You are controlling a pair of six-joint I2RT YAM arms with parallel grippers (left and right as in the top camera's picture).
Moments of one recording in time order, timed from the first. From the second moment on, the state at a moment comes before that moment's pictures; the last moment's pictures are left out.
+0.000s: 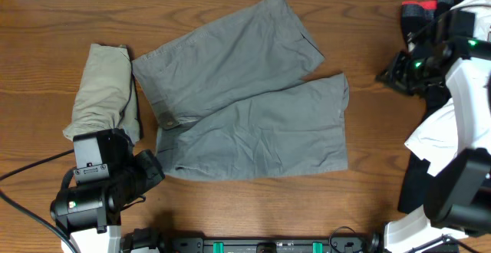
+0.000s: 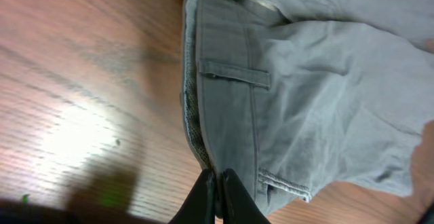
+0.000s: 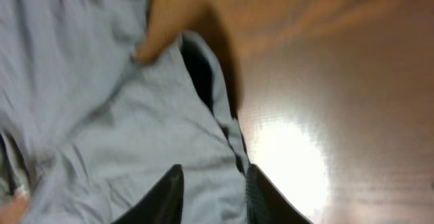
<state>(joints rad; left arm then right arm) 0.17 0.80 0.84 -1.21 0.27 -0.40 -0.22 1.78 1.48 -1.09 -0.41 0.24</state>
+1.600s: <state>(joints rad) 0.17 0.80 0.84 -1.18 0.23 -0.38 -0.05 1.53 0.95 -1.03 -0.26 0.33</state>
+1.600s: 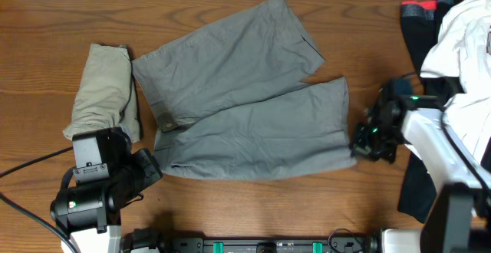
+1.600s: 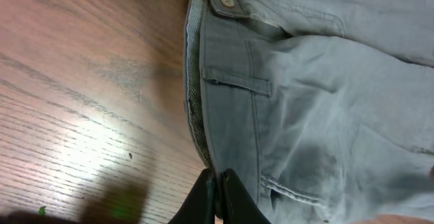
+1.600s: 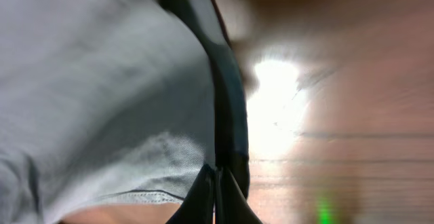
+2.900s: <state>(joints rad) 0.17 0.66 0.84 -1.37 0.46 -0.38 -0.18 1.44 1.23 -1.32 -0.24 0.31</state>
